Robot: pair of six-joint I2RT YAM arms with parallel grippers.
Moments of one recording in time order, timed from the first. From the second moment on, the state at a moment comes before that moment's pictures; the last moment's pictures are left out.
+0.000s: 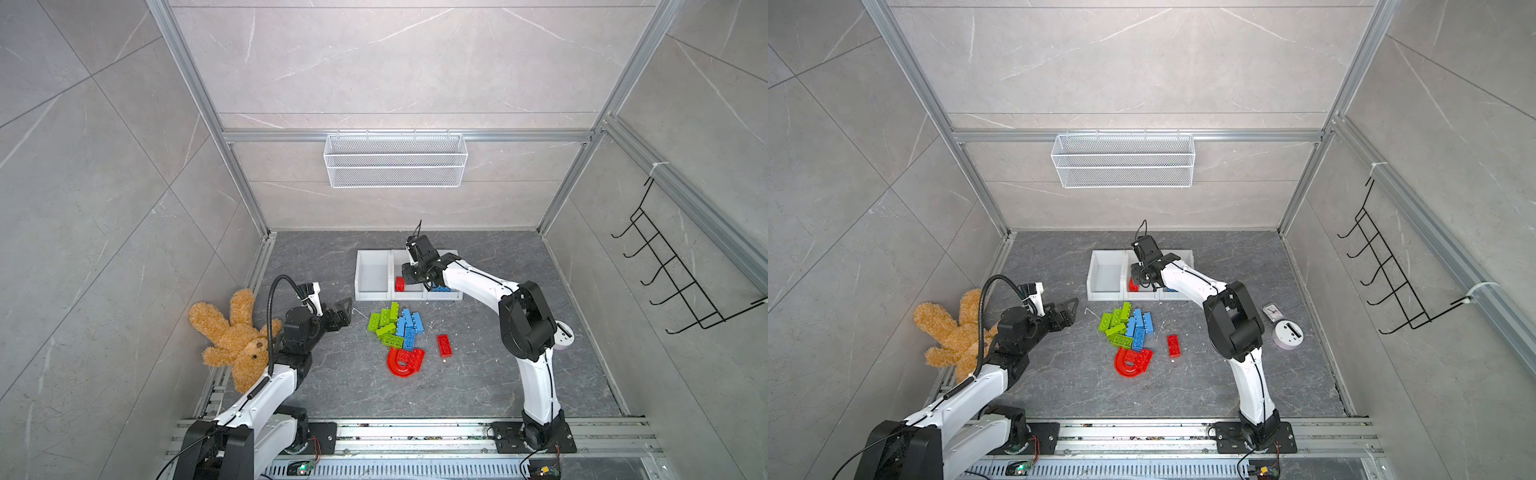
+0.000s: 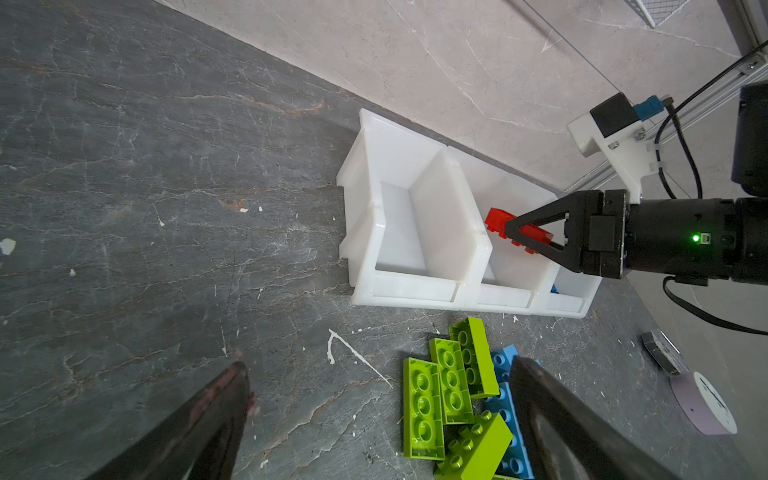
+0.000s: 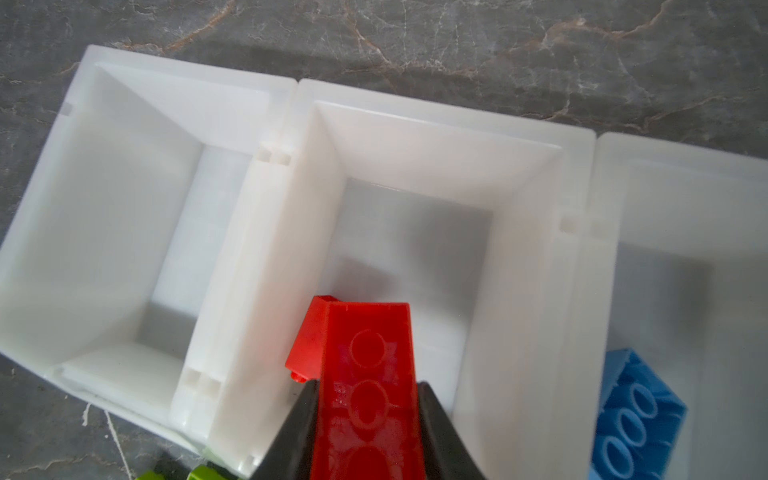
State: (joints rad) left arm -0.18 1.01 0.31 0.35 0.22 -0.44; right arm 0.60 2.13 1.71 -0.49 0.10 0.31
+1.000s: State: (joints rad) left arm -0.19 1.01 0.31 0.35 0.23 -0.44; right arm 0.62 1.91 1.52 -0.48 0.04 0.29
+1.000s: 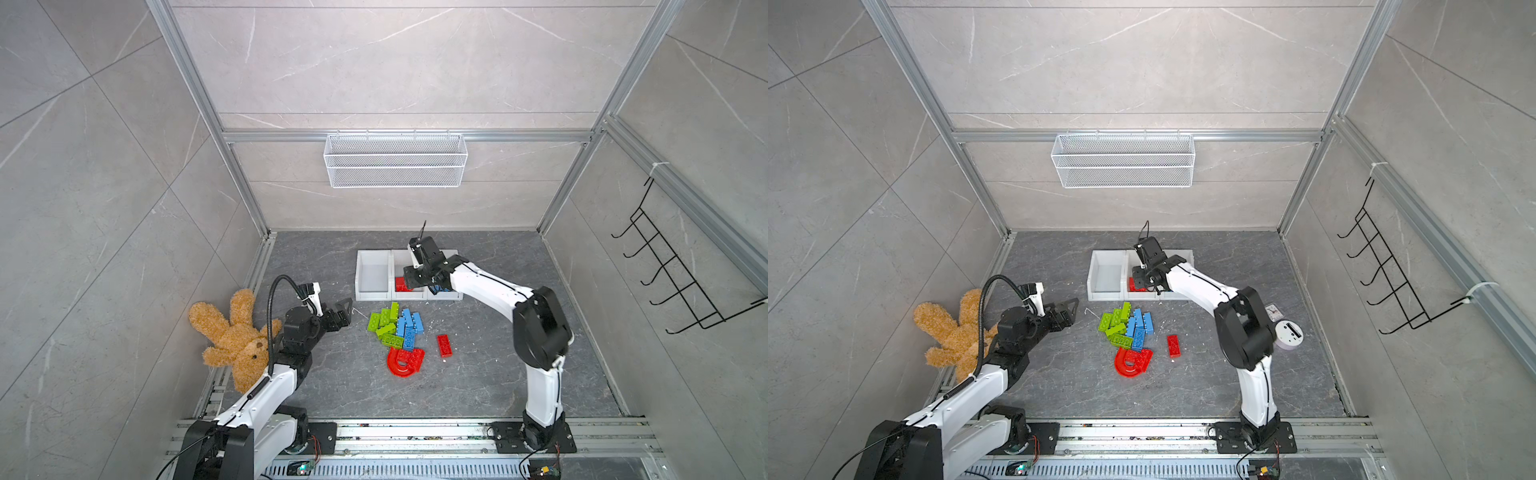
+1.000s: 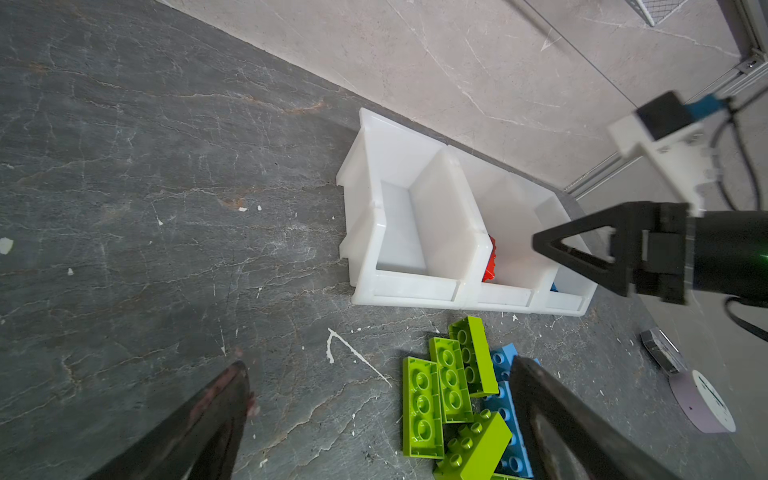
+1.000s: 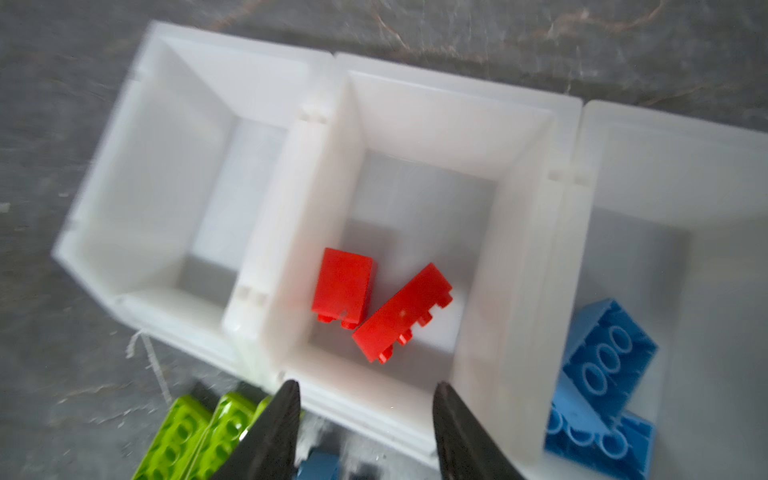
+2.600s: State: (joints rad) left arm -0.33 1.14 0.34 0.40 0.27 -0.37; right arm 0.75 1.61 0.85 -0.54 0.13 0.48
